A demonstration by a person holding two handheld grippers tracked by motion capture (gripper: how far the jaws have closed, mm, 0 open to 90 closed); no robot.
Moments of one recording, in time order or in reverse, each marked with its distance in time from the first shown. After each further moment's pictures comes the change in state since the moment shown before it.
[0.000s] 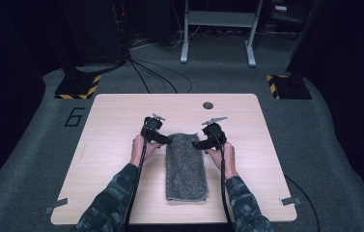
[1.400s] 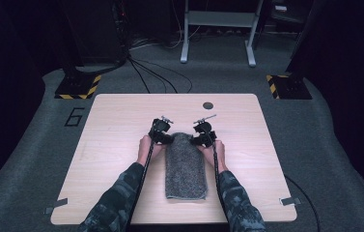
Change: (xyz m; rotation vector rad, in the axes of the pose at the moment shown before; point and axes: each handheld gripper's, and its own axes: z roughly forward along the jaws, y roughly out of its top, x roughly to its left) left arm -0.014 0.004 0.020 0.019 -0.064 0.068; right arm -0.003 0.009 0.053 0.104 0.056 0.077
